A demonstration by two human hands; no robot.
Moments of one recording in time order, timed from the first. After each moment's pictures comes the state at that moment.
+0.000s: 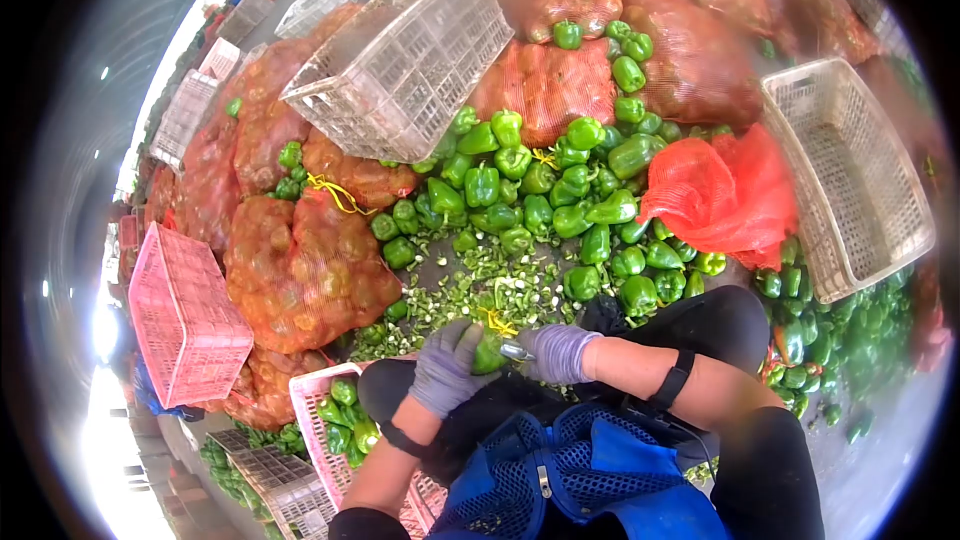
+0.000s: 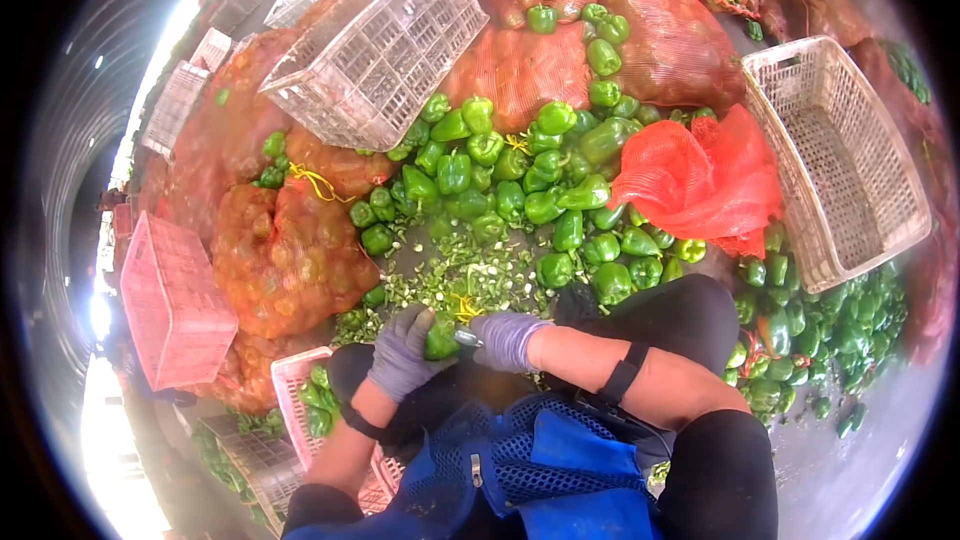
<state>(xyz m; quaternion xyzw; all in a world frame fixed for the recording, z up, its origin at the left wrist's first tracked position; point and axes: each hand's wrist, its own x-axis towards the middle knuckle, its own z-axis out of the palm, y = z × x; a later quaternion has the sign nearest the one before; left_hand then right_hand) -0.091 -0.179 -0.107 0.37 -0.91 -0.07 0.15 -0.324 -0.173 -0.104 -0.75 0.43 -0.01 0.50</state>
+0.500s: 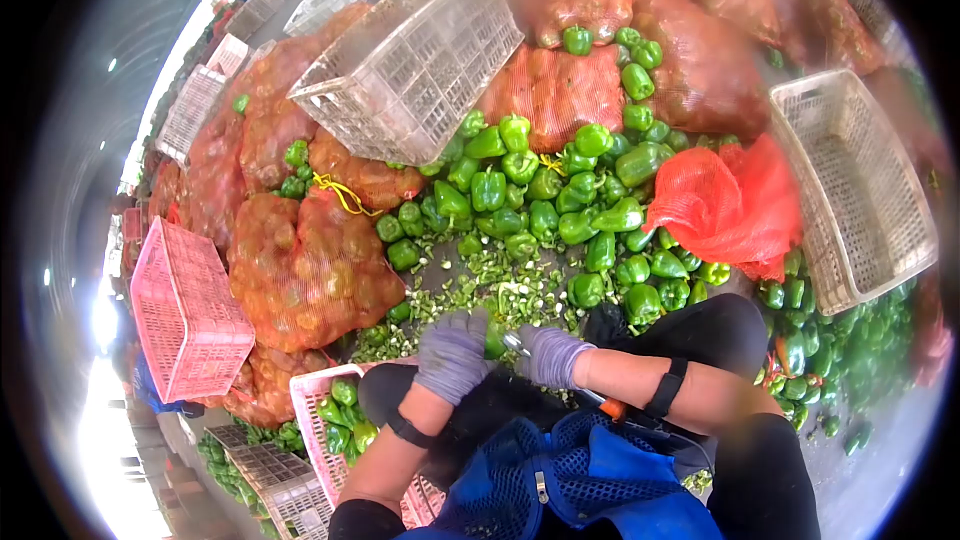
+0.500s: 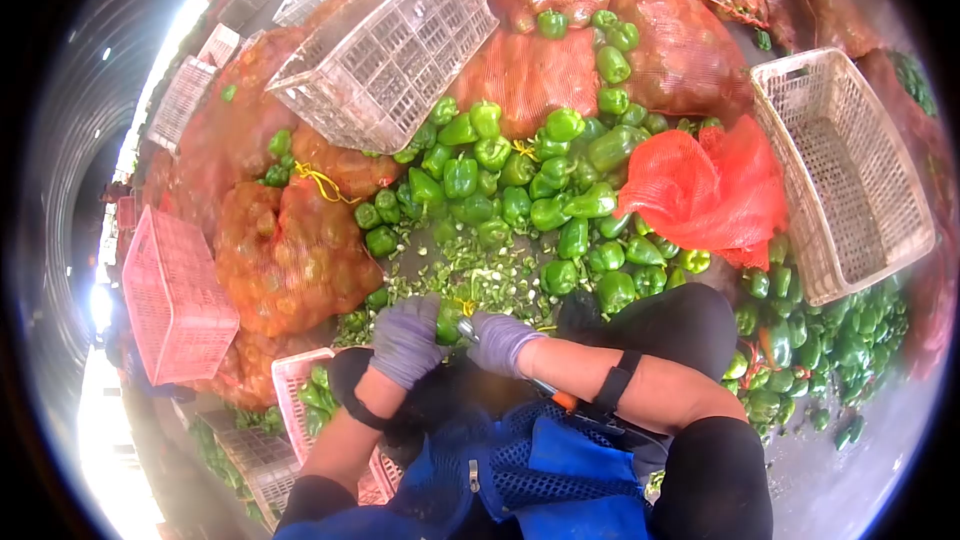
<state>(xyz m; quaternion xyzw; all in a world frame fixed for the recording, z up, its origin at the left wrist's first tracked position) -0.126 -0.198 -0.080 0.47 -0.88 0.00 -0.10 -0.303 -0.177 -0.122 -0.66 0.52 -0.07 0.54</state>
